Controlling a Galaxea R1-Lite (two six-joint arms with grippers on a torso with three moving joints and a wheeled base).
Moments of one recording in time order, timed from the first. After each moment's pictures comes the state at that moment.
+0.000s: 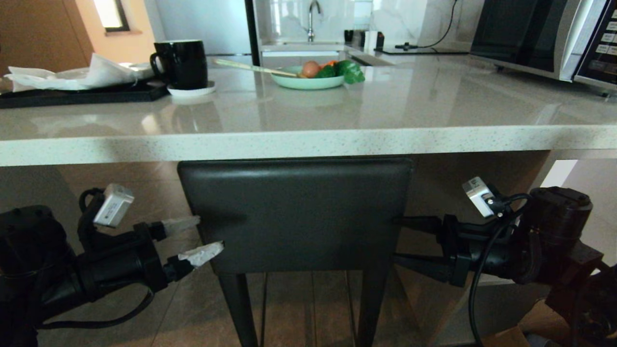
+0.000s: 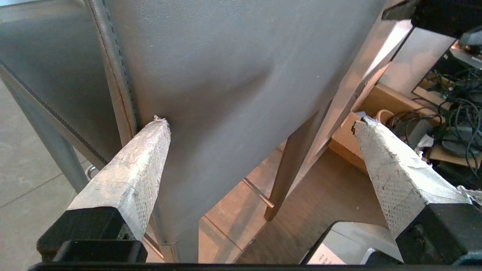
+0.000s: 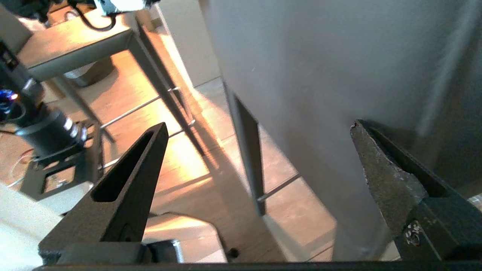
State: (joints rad) left arm -0.07 1.66 -0.28 -1.31 -0.80 -0.07; right arm 0.26 1.82 -0.46 -1.26 0.96 0.02
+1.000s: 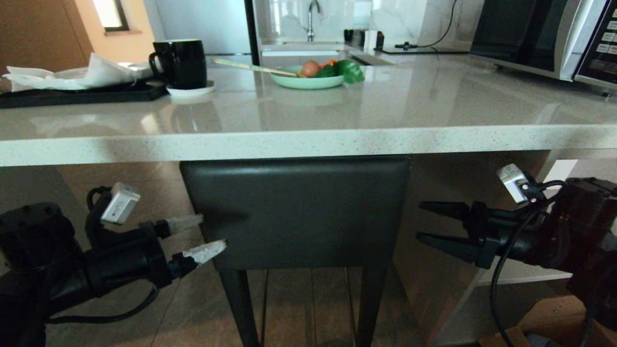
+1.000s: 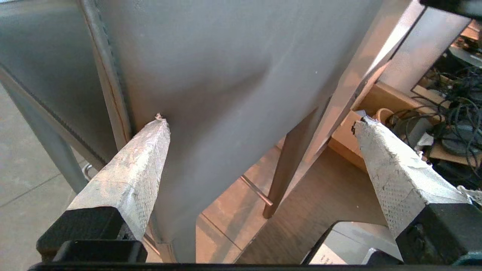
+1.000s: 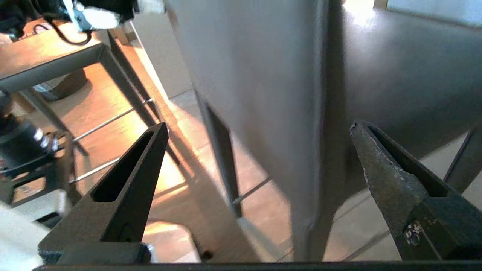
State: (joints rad) left arm -0.07 1.68 -0.31 -1.31 -0.81 -0.07; right arm 0.09 1.80 -0.49 -1.26 1.04 0.02
